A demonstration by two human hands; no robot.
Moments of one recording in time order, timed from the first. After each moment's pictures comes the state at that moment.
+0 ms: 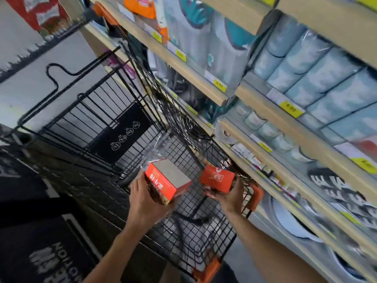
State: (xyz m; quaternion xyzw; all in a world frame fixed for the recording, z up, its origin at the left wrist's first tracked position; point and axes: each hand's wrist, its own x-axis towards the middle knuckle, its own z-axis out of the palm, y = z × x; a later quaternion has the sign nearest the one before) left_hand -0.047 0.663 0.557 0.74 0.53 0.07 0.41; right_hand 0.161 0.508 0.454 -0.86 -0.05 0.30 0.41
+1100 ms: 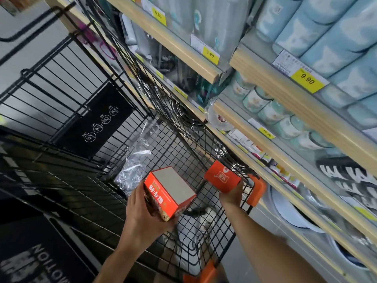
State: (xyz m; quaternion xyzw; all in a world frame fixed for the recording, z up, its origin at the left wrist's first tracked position) left_hand -0.040 0.623 0.494 0.75 0.49 0.03 0.45; right_hand 0.184 0.487 0.368 -0.85 0.12 0.36 0.37
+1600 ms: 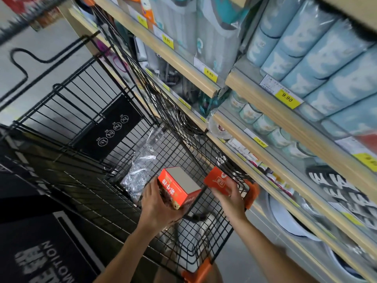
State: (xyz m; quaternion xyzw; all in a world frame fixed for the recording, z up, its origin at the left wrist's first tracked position) left_hand -0.011 0.619 0.496 0.77 0.49 0.00 0.41; right_hand 0.180 0.477 0.464 -0.79 -0.04 0.45 0.42
